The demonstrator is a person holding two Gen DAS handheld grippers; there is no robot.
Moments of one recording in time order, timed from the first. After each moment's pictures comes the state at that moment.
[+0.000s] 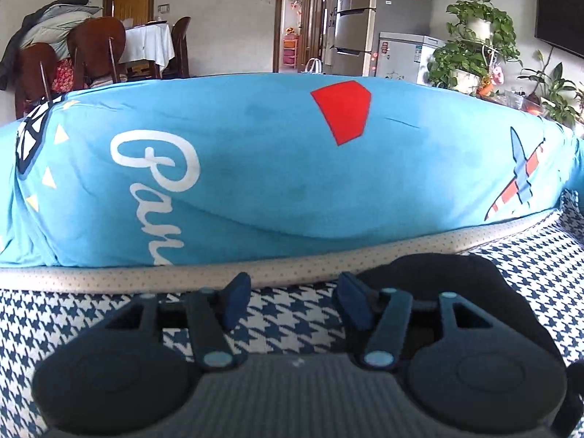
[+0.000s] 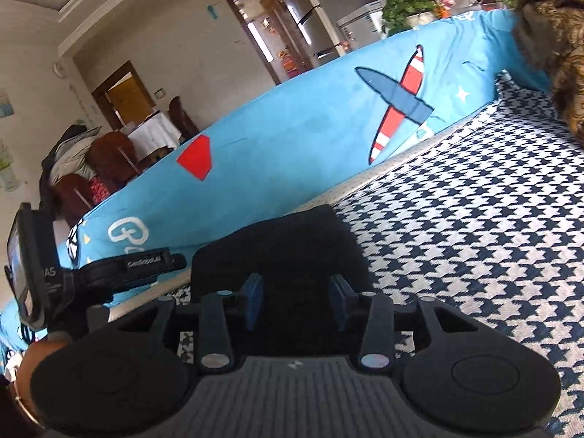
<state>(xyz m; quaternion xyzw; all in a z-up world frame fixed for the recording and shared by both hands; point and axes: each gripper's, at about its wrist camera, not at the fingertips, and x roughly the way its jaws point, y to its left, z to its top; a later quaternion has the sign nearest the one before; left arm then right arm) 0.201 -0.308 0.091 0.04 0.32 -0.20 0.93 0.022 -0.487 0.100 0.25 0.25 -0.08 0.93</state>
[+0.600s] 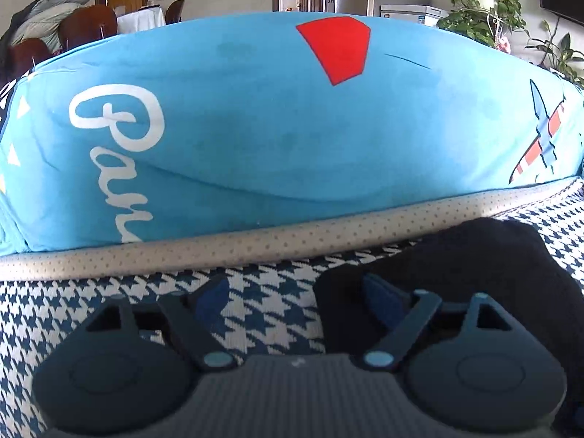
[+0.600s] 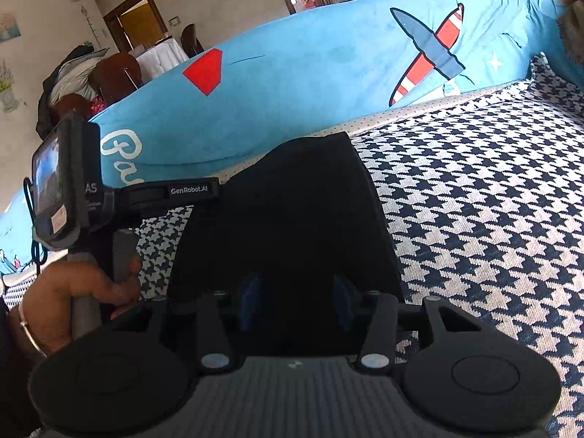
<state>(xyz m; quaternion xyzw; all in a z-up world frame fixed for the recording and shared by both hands) 0.229 -0.327 0.049 0.05 0.36 -0.18 0.91 0.034 -0.473 0.076 0.19 0.34 -0.06 0.92</state>
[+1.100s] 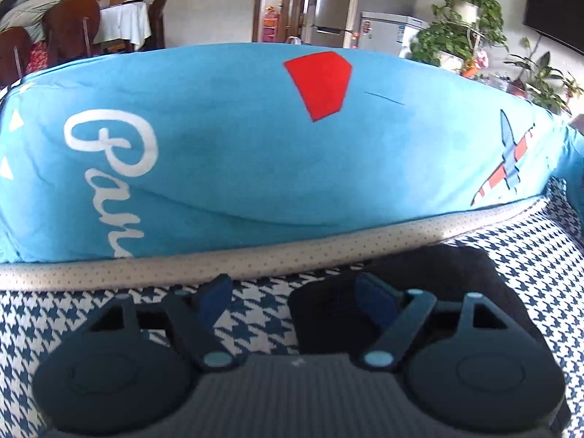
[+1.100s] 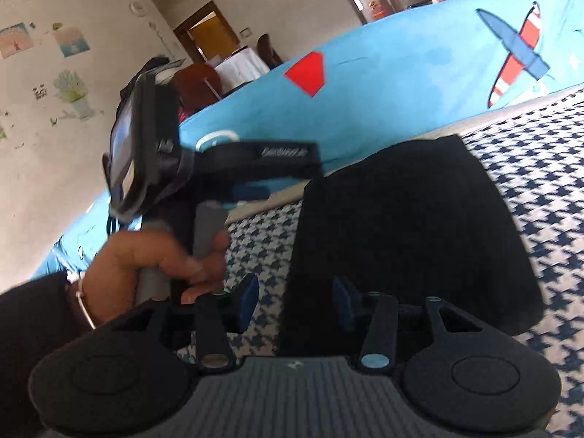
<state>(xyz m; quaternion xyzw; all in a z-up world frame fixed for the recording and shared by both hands) 0.225 -0.325 0.080 0.04 0.36 -0.24 0.90 0.039 -0.430 0.077 0.22 0.30 0.08 0.92</state>
